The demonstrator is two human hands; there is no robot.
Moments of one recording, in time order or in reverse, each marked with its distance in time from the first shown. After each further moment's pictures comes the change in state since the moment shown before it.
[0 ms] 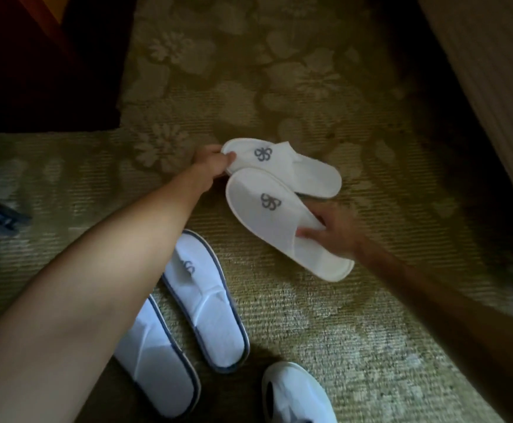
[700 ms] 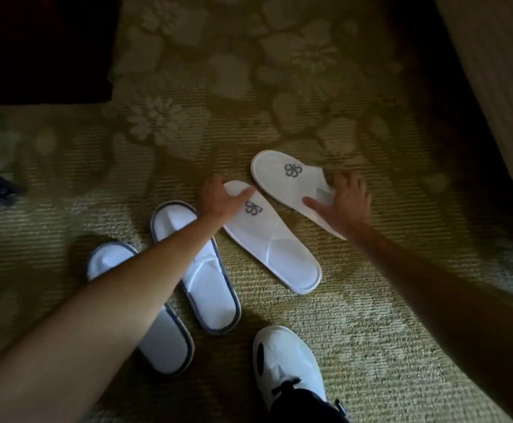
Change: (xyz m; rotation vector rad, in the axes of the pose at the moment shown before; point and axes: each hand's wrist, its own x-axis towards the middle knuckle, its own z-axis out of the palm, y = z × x) left_hand -0.067 -0.116 0.029 0.436 0.092 0.137; right_hand -0.009 0.046 0.007 -0.426 0.351 0.291
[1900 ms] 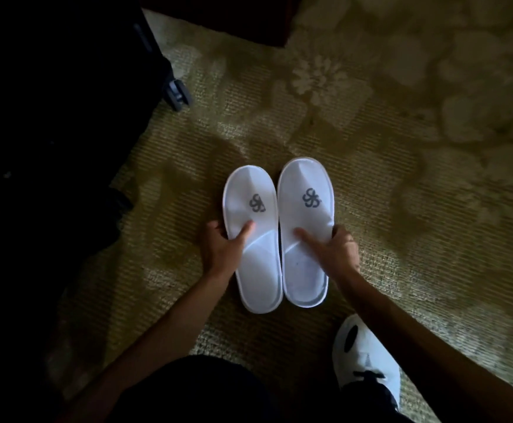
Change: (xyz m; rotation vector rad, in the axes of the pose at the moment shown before) left_hand -0.180 -0.207 -0.087 -0.595 0.438 -0.509; right_hand -0.163 -0.180 0.090 0.377 -0.402 0.060
